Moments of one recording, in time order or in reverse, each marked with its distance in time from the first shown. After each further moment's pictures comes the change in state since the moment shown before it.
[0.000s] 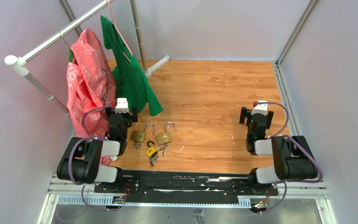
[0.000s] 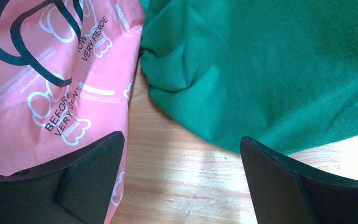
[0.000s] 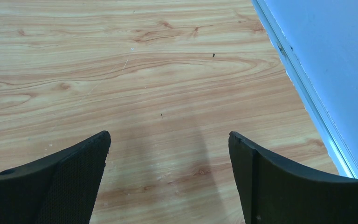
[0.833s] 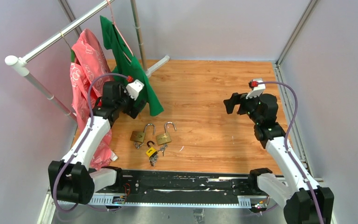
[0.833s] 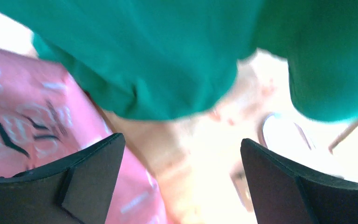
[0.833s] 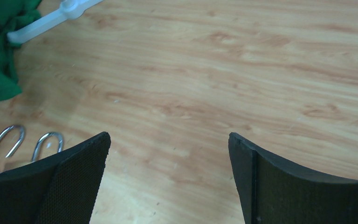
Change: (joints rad) left arm 0.006 -0.205 0.655 -1.252 0.435 0.413; right arm 0.091 -0.484 0.438 -0.870 -0.559 0.177
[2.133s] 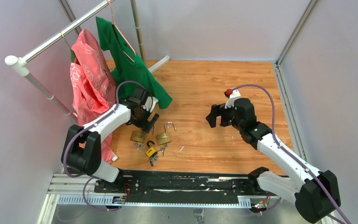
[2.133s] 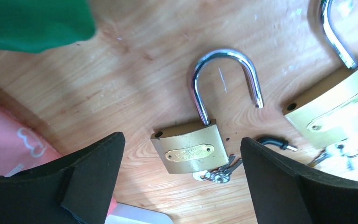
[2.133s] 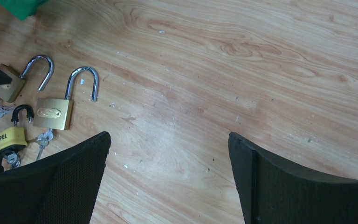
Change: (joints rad) left arm -0.243 0.319 0.084 -0.438 -0.223 -0.285; right arm 0.334 0.076 0.015 -0.205 0.120 0.114
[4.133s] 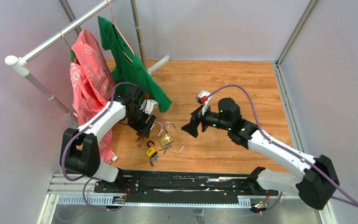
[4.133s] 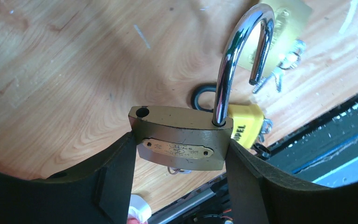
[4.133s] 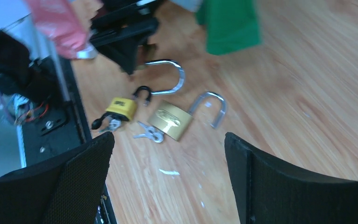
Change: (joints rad) left arm 0.071 0.002 0.096 -0.250 0.310 0.030; right arm 0.233 0.078 0.117 0.111 -0.279 -0.118
